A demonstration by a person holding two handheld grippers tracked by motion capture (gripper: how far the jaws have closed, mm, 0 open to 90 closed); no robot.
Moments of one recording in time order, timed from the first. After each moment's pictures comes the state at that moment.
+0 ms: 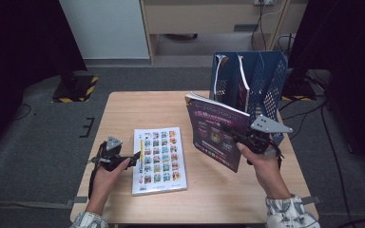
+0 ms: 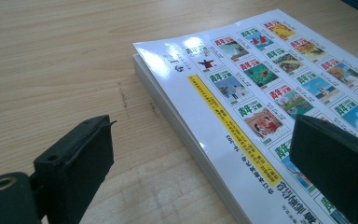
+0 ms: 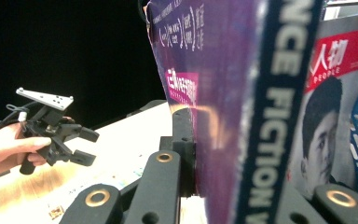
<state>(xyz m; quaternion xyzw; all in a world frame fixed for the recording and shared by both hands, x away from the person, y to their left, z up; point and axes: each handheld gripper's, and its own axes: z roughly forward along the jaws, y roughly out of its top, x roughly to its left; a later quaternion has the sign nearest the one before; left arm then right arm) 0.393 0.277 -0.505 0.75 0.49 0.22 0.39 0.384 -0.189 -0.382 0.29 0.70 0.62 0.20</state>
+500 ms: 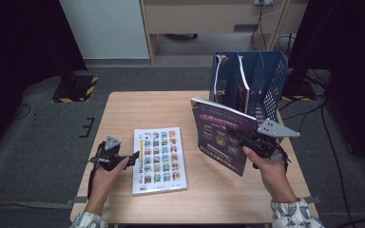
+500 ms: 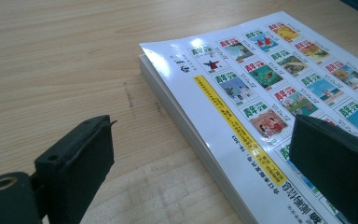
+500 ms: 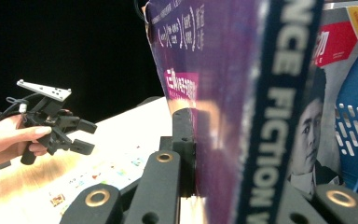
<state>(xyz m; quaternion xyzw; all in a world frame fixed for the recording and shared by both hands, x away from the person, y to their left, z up) 0.393 0.279 -0.505 0.75 0.49 0.23 0.39 0.375 -0.203 -0.383 0.29 0.70 0.62 0.20</state>
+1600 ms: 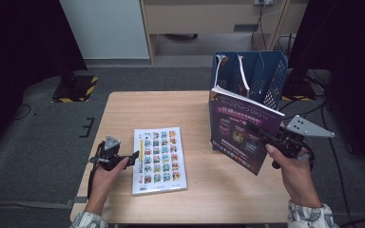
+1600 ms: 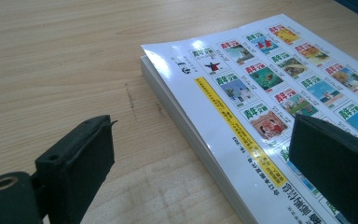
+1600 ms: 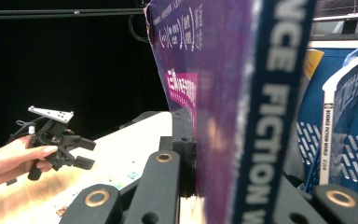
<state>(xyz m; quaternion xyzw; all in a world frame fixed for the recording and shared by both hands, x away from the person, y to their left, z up) 0.393 0.280 -0.504 0.74 0.50 0.23 0.39 0.355 -0.248 -0.346 0.30 0.68 0.63 0.22</state>
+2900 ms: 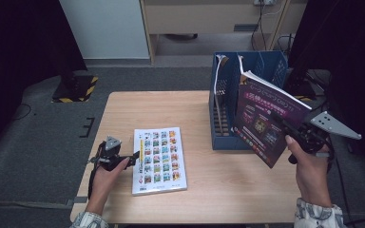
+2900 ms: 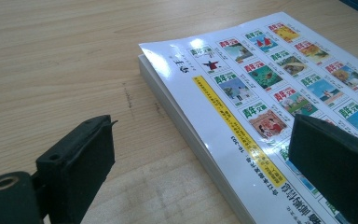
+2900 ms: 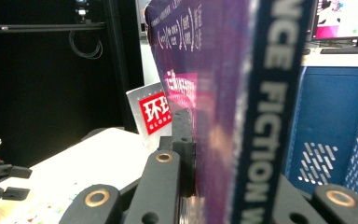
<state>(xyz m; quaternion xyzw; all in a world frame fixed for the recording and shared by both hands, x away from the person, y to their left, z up) 0.393 0.277 -0.505 0.74 0.49 0.23 0.39 0.357 -0.290 -0.336 0.37 0.62 0.62 0.30</state>
